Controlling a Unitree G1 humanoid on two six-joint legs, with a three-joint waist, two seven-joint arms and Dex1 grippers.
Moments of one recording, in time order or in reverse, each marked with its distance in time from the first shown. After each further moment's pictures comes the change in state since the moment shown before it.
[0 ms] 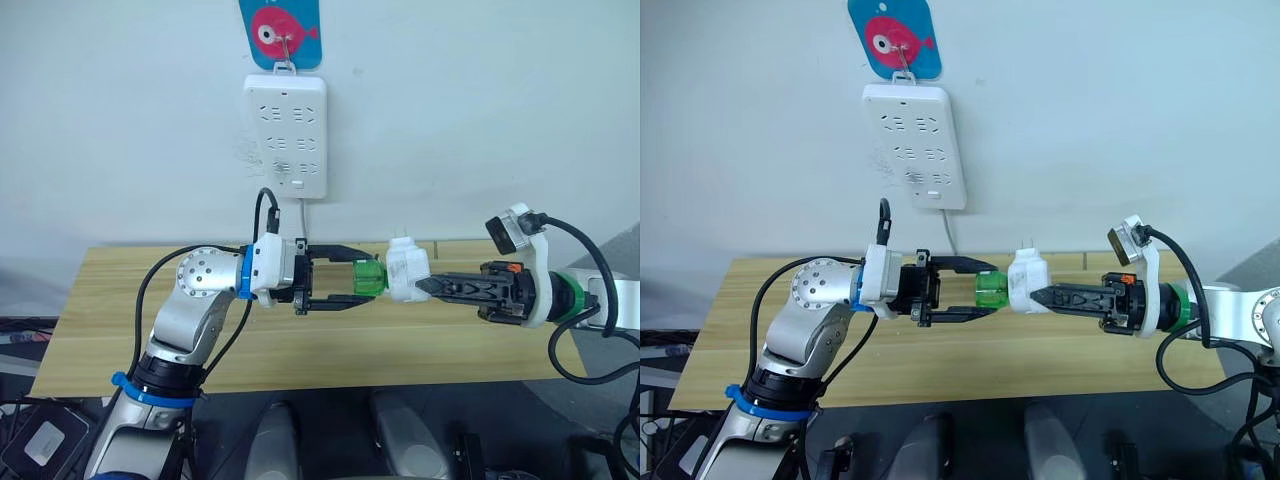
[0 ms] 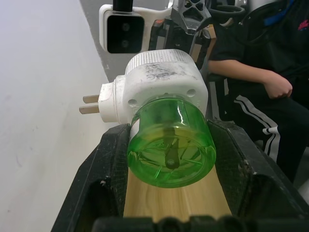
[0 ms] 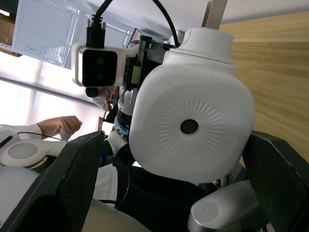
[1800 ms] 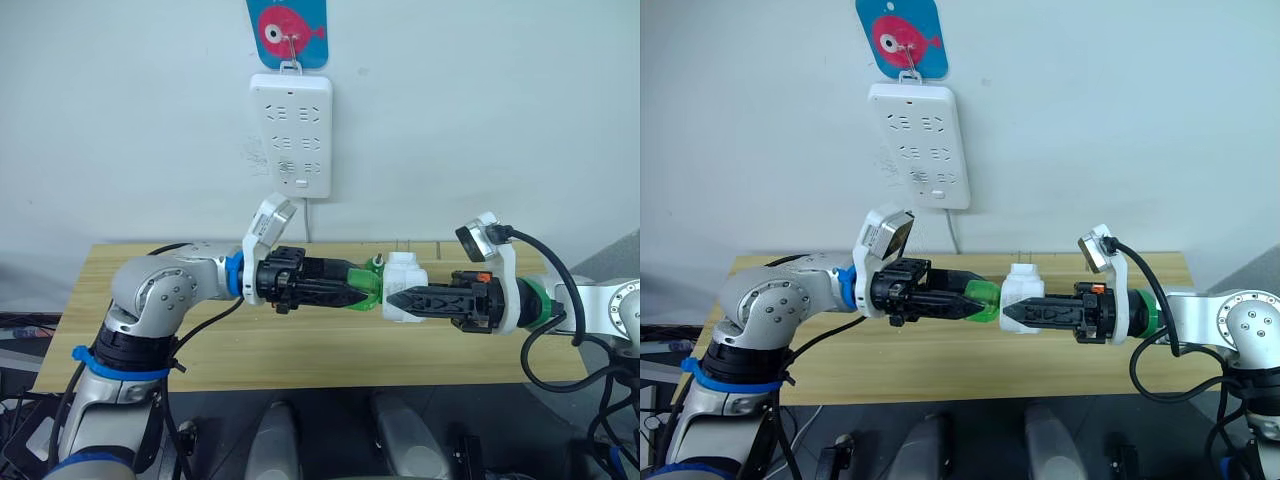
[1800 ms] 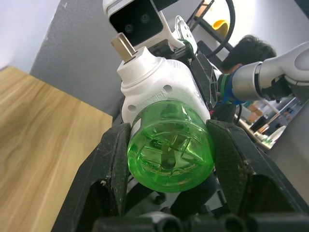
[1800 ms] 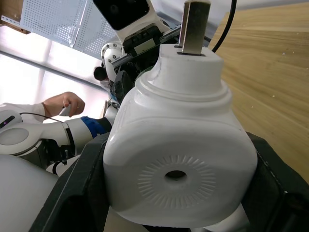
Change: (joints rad) left arm -0.151 0.122 0.091 -0.025 -0.560 1.033 0.147; right arm -0.034 0.095 0.070 -0.078 -0.074 -0.038 -0.011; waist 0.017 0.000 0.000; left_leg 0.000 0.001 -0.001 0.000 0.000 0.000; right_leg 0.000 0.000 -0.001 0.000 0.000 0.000
